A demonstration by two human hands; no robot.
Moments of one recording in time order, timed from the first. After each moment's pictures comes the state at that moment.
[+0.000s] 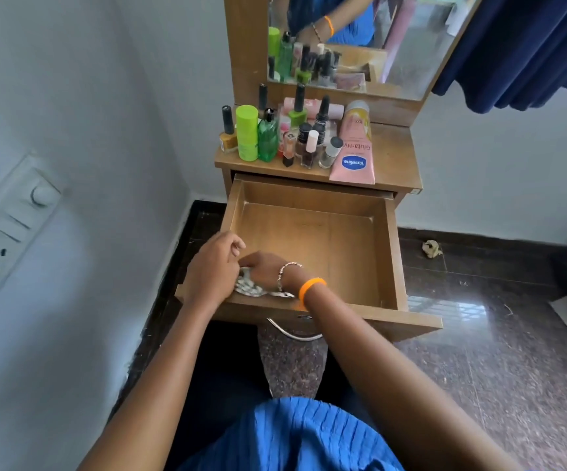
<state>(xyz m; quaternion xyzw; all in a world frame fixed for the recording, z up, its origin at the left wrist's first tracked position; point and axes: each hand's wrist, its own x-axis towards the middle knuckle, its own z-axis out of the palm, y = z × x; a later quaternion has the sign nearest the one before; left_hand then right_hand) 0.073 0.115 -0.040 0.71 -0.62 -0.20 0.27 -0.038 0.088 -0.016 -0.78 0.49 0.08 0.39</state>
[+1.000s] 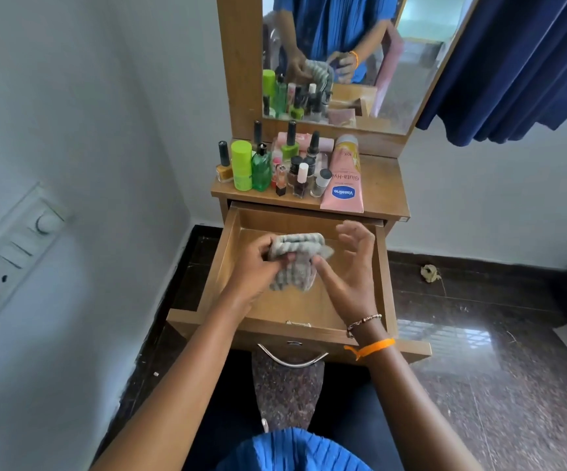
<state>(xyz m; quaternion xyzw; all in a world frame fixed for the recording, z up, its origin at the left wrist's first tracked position) 0.008 0.092 0.005 0.56 -0.48 -0.52 0.44 -0.143 0.107 -0.001 -0.60 0.53 -0.51 0.31</state>
